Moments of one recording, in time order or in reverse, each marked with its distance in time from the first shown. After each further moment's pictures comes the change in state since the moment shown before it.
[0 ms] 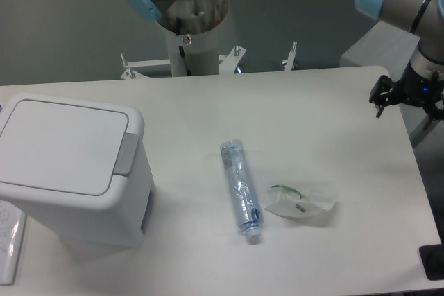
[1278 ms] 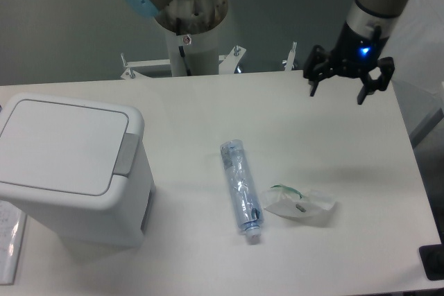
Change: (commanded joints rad) arm -0.182 0.276 -0.176 -0.025 -0.281 -0.529
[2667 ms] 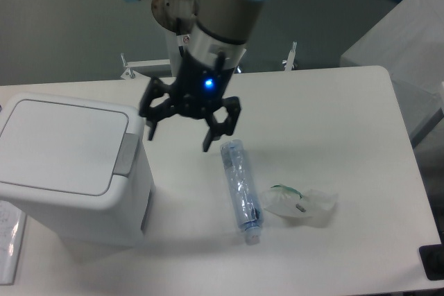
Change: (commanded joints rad) arm -0.368 -0.024 0.025 0.169 -0.158 -0.427
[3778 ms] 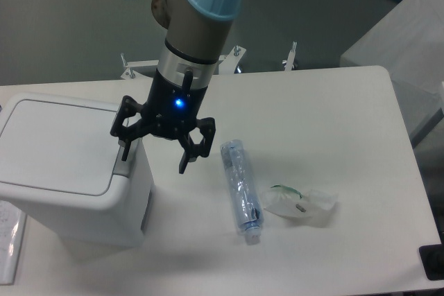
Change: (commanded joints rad) arm -0.029 -0.035 -0.003 0.085 0.015 -0.017
